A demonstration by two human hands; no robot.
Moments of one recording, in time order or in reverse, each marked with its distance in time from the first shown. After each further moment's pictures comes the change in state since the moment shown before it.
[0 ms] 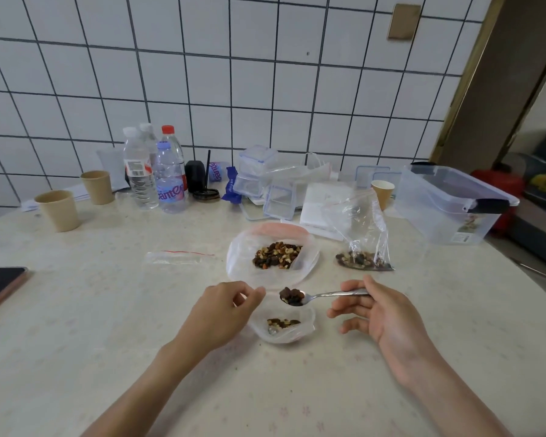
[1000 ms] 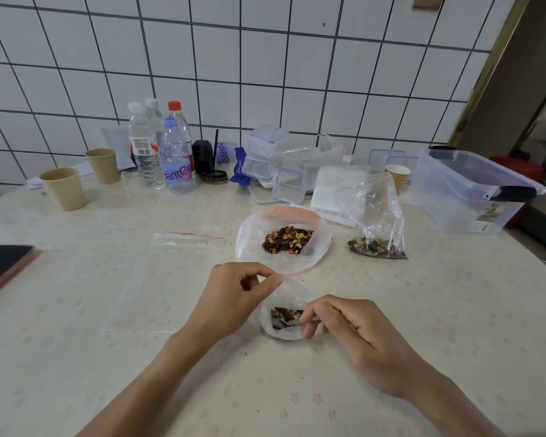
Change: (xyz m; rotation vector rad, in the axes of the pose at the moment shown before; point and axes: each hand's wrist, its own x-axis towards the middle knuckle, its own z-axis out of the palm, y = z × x) left_hand -0.005 0.000 0.001 -0.323 0.113 0.211; right_hand -0.027 0.010 0.030 -0.734 -0.480 -0.345
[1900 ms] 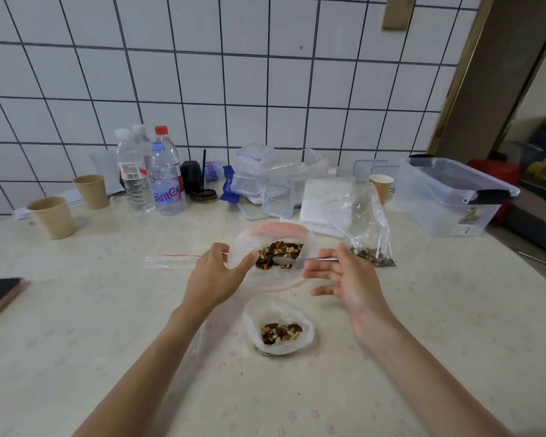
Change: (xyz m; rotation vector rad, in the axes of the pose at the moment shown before) left_hand 0.070 -0.027 -0.009 0.367 0.103 -0.335; right_hand 0.074 0.015 -0.015 0.646 0.571 0.357
